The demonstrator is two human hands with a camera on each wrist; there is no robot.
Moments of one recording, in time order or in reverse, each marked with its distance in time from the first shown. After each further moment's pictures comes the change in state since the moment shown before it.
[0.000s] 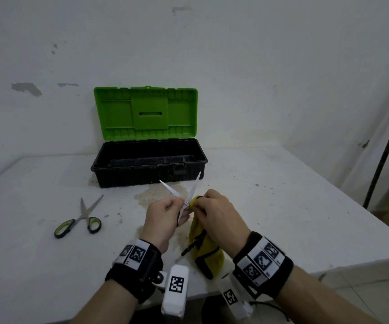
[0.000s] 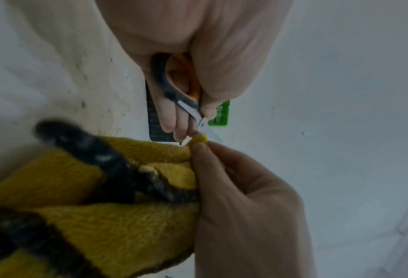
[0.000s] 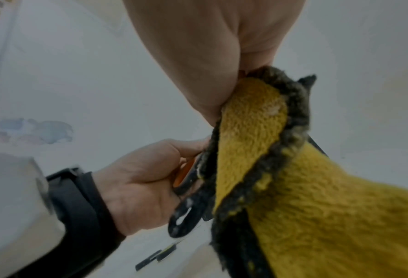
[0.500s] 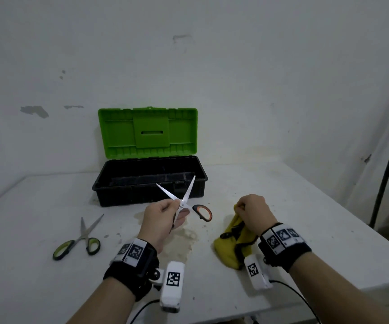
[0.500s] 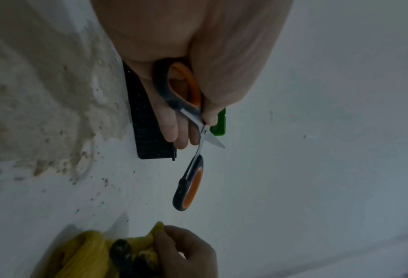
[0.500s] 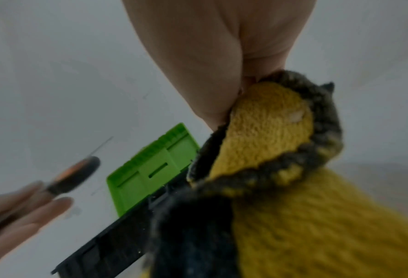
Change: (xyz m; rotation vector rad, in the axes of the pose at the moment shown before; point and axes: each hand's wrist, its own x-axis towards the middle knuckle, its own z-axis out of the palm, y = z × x) left_hand 0.032 0.023 0.001 -0.059 0.024 -0.004; right_hand 0.047 0.118 -0.026 -0.077 -0.006 0.395
